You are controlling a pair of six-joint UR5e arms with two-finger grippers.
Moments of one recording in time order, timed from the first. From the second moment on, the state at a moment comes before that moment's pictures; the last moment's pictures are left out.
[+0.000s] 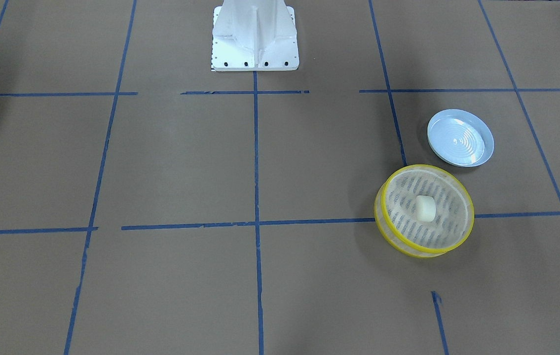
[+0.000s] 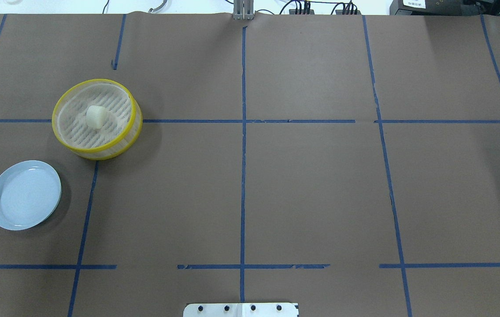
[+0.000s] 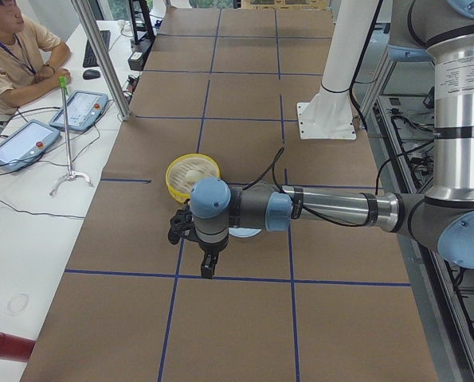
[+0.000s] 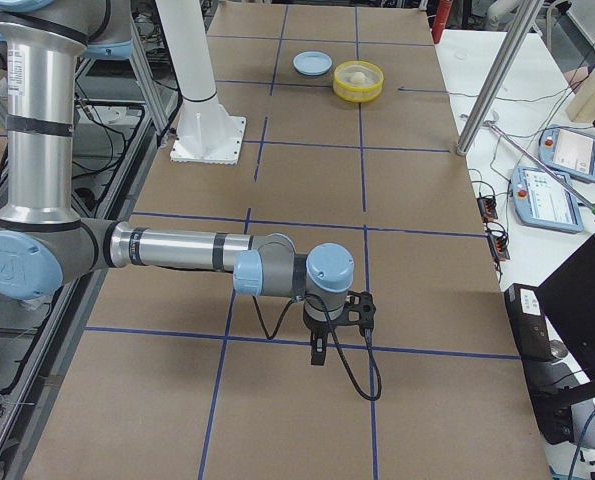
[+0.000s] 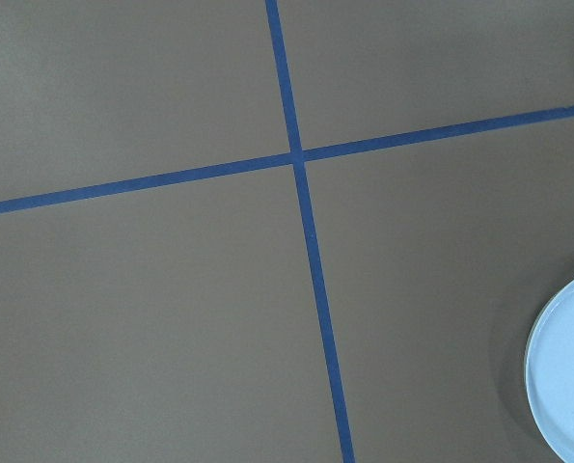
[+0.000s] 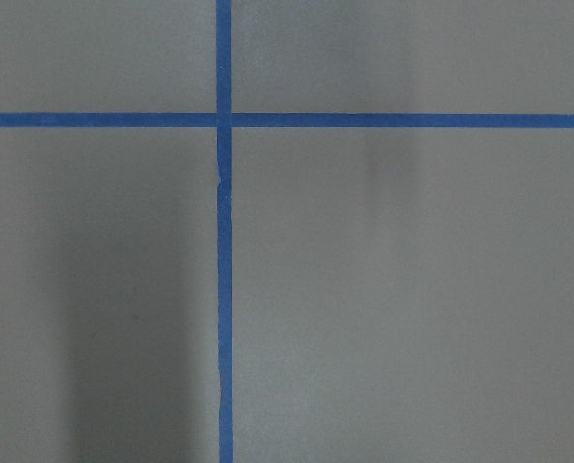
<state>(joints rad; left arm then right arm) -1.60 -1.47 -1.76 -1.56 -2.37 0.15 1.57 -1.68 1.65 -1.57 2.29 0.01</state>
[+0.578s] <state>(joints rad) -1.60 -1.49 -1.74 -1.56 -2.36 0.15 1.57 -1.68 1.65 -1.57 2.29 0.01</state>
